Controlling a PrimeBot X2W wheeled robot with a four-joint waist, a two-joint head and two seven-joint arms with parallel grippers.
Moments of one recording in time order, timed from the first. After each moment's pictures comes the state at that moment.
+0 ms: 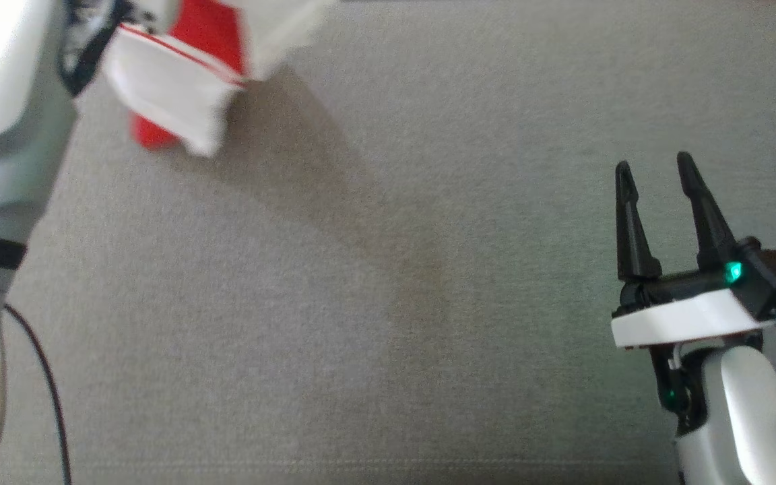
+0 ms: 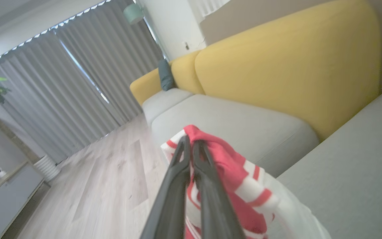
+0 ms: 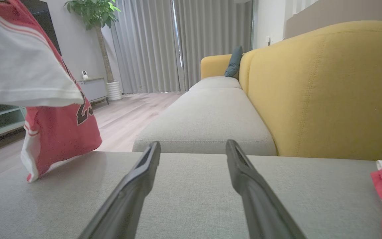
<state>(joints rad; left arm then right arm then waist) -1.26 0.36 -0.75 0.72 -0.36 -0.13 -0.08 -0.18 -0.05 0.05 0.04 0.12 0.12 -0.13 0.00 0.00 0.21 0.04</state>
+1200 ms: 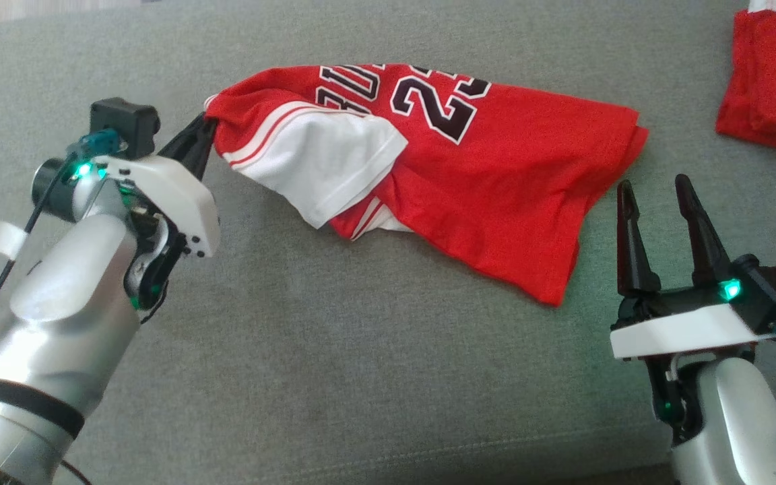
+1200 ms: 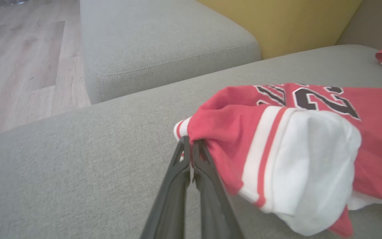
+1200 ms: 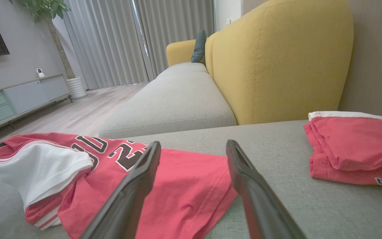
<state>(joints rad) -0.81 0.37 -0.83 0.71 -0.71 -0.02 -0.12 -0.16 -0.05 0.05 0.11 0.18 0.12 -0.19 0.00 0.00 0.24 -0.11</state>
